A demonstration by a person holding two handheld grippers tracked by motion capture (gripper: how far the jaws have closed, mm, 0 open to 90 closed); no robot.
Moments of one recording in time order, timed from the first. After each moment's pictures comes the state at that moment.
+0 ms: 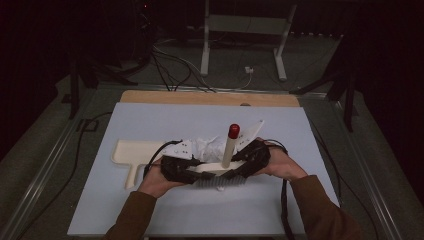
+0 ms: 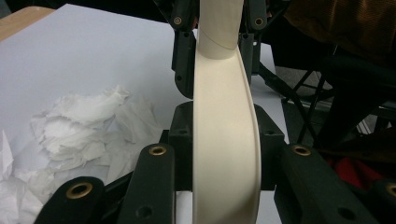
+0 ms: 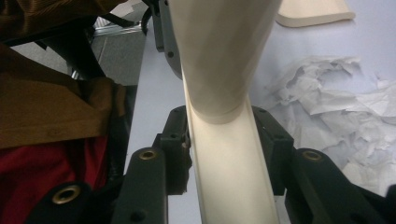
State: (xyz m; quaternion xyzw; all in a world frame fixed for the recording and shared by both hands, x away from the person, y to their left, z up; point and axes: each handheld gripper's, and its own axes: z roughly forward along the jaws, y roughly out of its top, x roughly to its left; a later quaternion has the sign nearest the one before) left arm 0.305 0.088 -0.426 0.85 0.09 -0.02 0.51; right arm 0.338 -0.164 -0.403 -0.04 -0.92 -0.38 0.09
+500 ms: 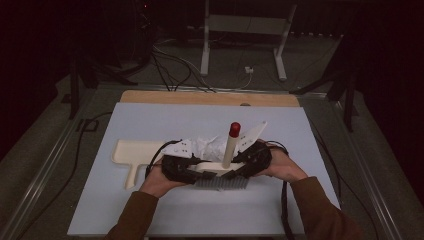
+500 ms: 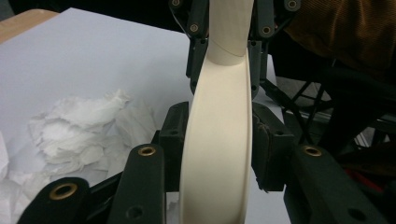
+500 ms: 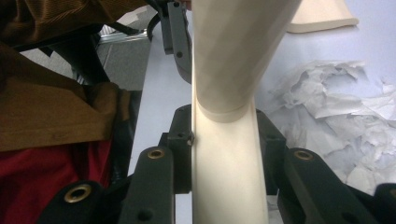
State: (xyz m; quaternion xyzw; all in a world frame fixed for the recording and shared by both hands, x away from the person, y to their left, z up) left arm 0.307 0.087 -0.429 0.84 0.12 -0.02 0.52; right arm 0.336 -0.168 -0.406 -0.04 -0.91 -0.40 0.09
